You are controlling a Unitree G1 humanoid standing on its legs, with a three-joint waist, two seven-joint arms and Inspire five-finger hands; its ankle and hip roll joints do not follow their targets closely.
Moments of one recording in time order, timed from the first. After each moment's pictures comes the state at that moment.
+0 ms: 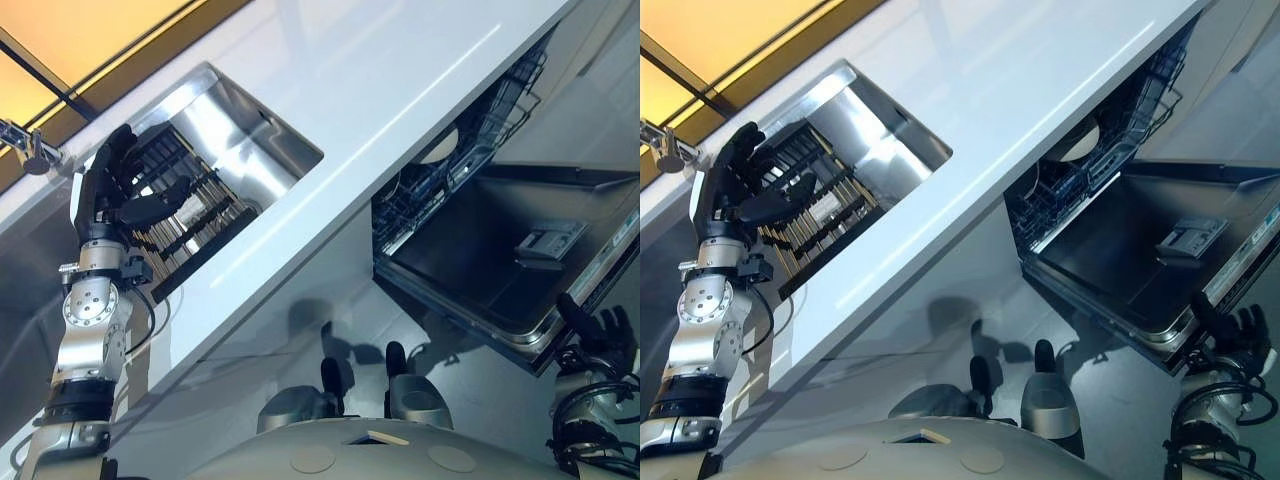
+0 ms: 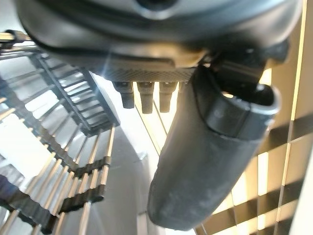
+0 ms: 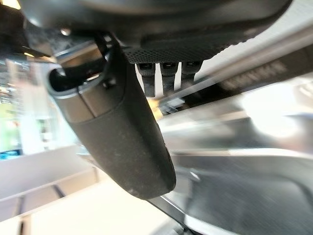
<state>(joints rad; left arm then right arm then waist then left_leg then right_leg) -0.04 0.57 0.16 0.18 -0.45 -0.24 0.09 0.00 -0.49 -0.39 0.87 0.90 -0.24 -0.13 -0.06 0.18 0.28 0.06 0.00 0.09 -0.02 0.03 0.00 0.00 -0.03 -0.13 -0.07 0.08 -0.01</state>
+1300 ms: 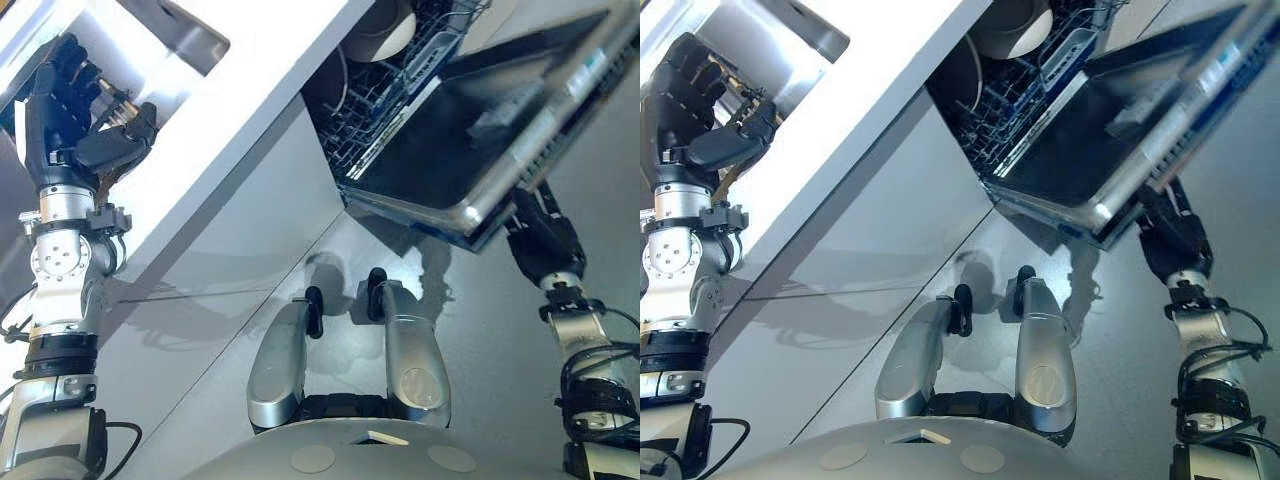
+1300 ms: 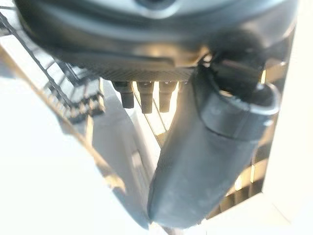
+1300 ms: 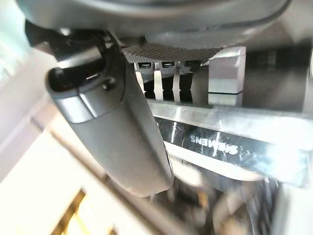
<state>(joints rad) -0.21 0.67 0.18 0.21 -0.47 -0.31 0.12 -0.05 -0.52 -0.22 0.31 1.27 0.11 0.44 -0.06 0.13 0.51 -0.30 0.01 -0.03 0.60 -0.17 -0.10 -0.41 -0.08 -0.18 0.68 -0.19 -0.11</state>
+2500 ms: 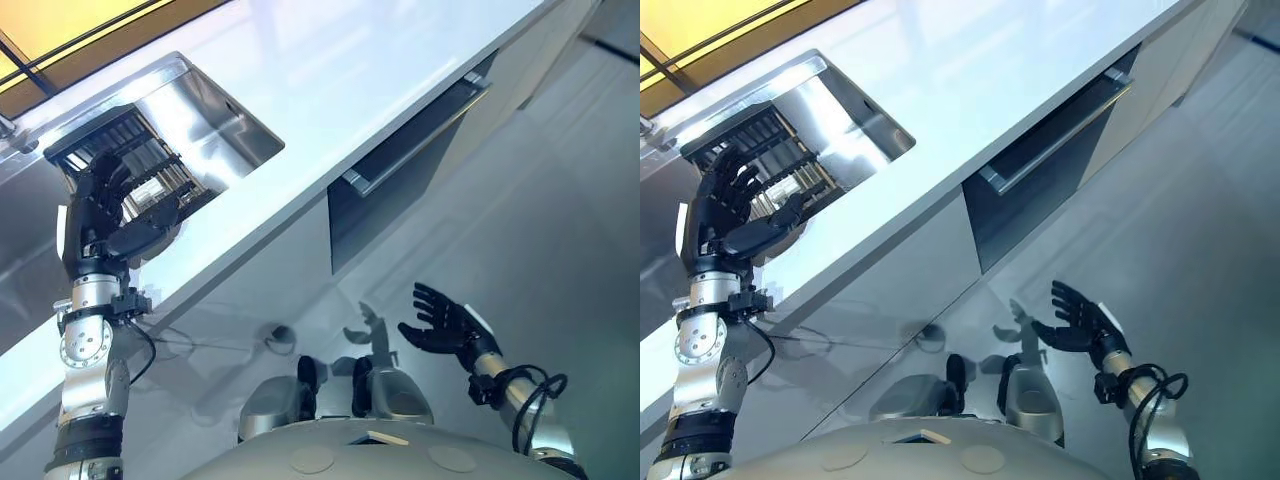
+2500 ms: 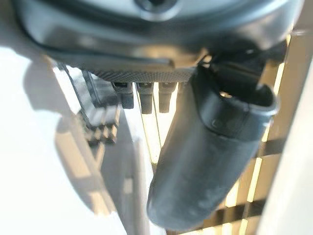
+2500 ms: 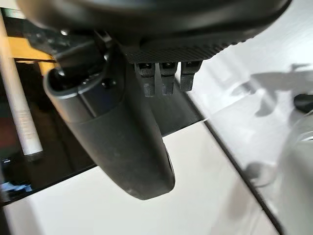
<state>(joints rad) 0.11 0.44 0.23 0.10 -0.40 -0.36 0.01 0.26 -0.34 -0.02 0.52 0.20 -0.11 0.33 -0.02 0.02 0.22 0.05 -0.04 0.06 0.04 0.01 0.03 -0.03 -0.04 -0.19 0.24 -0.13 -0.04</state>
